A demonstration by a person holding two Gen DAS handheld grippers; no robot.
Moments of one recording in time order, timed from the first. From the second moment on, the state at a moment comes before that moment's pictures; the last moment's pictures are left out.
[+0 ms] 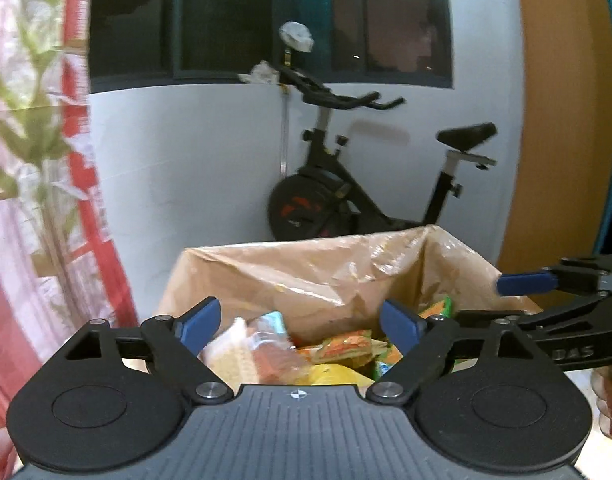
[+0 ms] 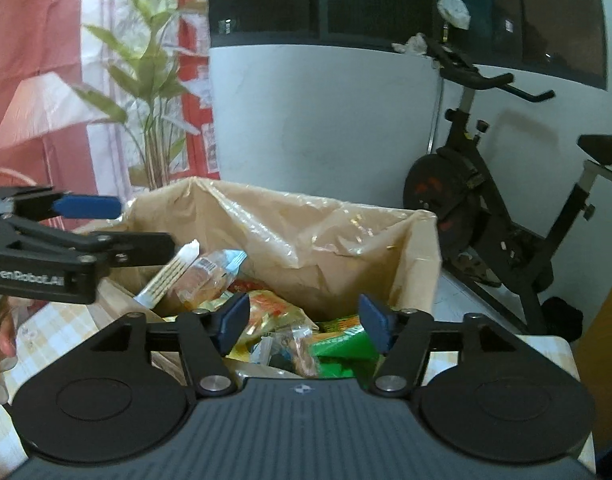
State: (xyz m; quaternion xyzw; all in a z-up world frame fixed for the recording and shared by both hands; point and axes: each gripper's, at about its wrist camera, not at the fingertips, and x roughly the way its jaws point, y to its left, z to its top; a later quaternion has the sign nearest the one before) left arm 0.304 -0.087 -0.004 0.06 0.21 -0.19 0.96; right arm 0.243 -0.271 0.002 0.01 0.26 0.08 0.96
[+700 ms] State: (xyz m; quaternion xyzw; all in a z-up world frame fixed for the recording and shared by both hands) left arm 0.195 -0.036 0.043 0.04 0.16 -0.15 0.98; right arm 0.148 -0.252 0.054 0.07 0.21 0.04 0.98
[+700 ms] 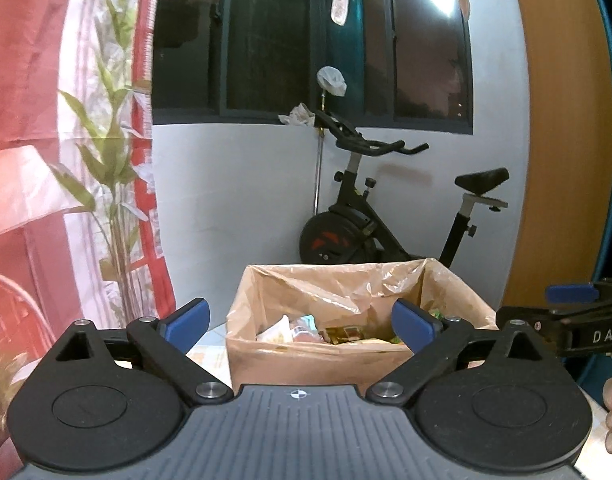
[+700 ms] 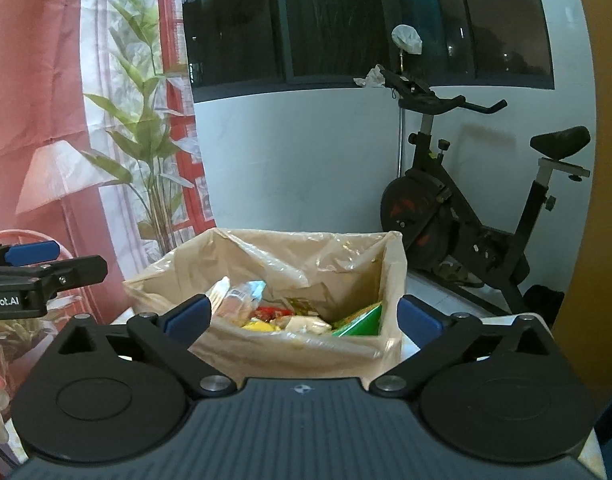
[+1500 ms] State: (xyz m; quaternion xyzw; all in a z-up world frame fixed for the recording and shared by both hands) left arm 0.082 -0.002 0.084 0.03 0.12 -0.09 0.99; right arm 0.030 -0.212 0.092 0.05 0.16 0.01 0.99
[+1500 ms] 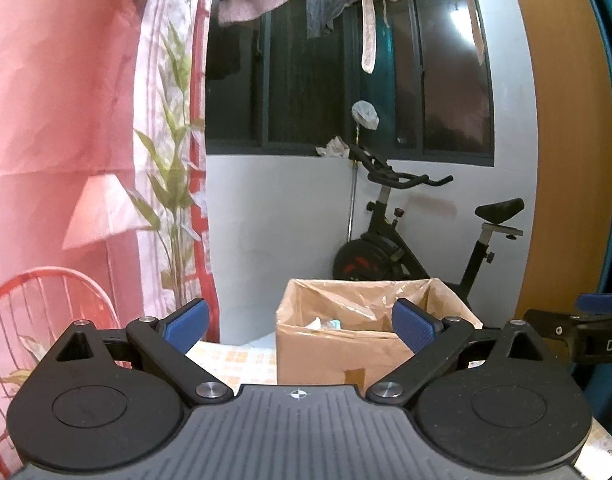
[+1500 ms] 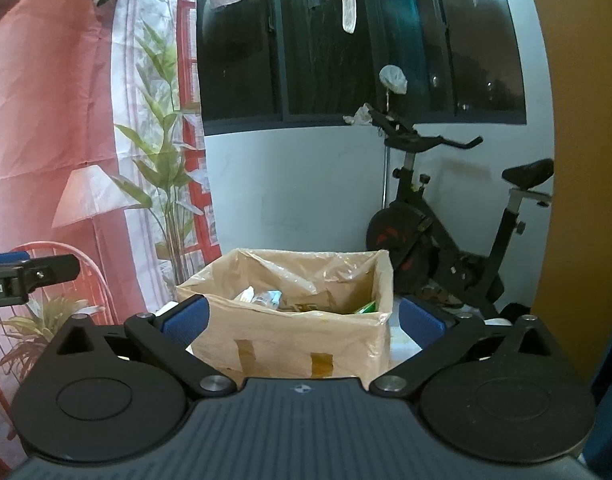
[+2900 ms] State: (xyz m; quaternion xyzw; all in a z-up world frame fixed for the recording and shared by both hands) left arm 0.065 0.008 0.083 0.02 0.11 -0.09 0.99; right arm 0.009 -0.200 0.091 0.06 0.15 0.02 0.99
